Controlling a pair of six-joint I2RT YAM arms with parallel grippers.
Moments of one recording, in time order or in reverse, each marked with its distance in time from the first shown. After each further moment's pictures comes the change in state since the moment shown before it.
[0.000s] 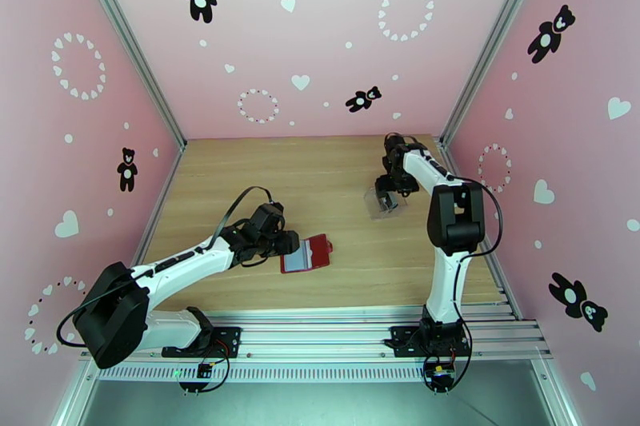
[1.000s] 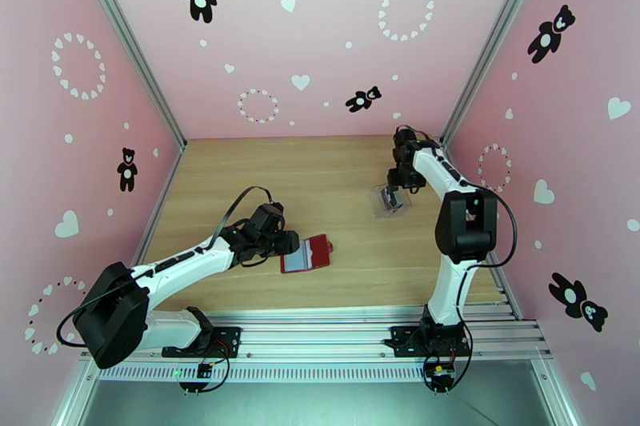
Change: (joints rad) left arm 0.000 0.000 0.000 0.000 0.000 0.000; right arm -0.031 -0.100 -0.015 0.013 0.009 0.021
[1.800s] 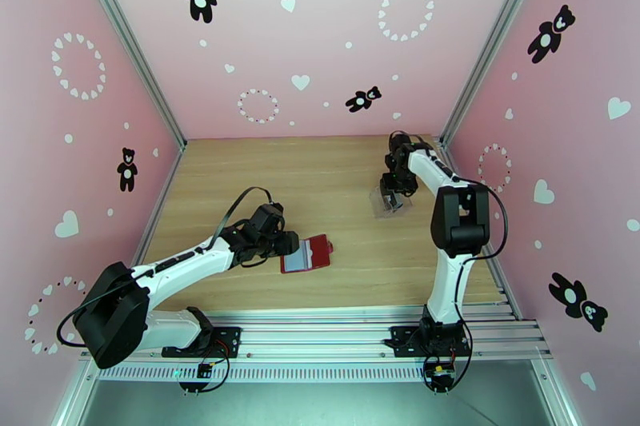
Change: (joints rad) left arm 0.000 0.000 -0.005 0.000 0.000 0.000; right arm 0.010 0.069 0.000 -0.005 -0.095 -0.003
